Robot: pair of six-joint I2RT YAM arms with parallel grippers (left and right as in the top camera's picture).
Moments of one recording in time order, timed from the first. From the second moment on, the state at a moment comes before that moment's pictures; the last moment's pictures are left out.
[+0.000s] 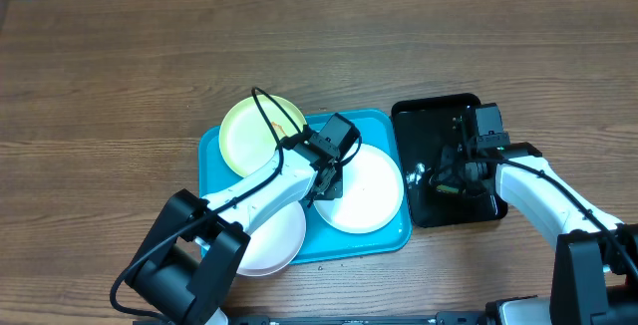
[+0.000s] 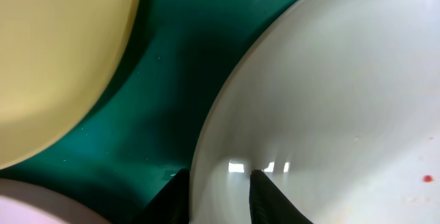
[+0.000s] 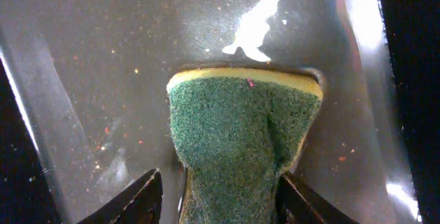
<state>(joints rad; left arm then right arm) -0.65 1.79 1.07 -0.71 -0.09 -0.64 0.14 1.57 0.79 -0.49 -0.03 0.31</state>
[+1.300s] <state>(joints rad) -0.59 1.78 1.02 -0.60 -0.03 -0.64 0.14 1.61 0.86 -0.53 0.00 0.31</state>
